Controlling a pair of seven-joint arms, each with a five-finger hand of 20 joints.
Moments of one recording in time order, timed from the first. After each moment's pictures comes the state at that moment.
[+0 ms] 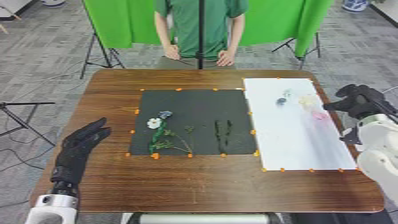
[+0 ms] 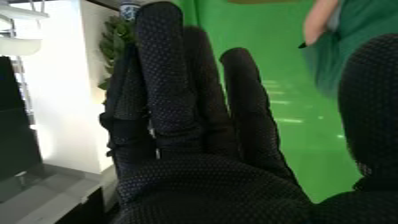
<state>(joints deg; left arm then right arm) 128.9 -65.4 -99.8 -116.9 61.8 4.3 15.8 -94.3 -32.7 81.2 -101.1 -124.3 0.9 30.7</state>
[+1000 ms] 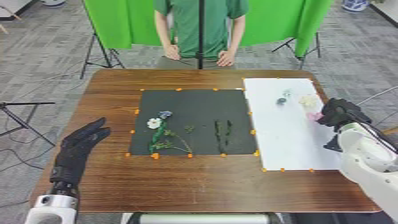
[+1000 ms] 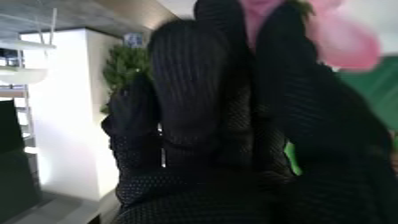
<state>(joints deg) 129.2 -65.4 -99.9 -117.2 61.2 4.4 15.7 -83.4 -32.7 62.3 -90.7 -120.0 10.0 32.0</state>
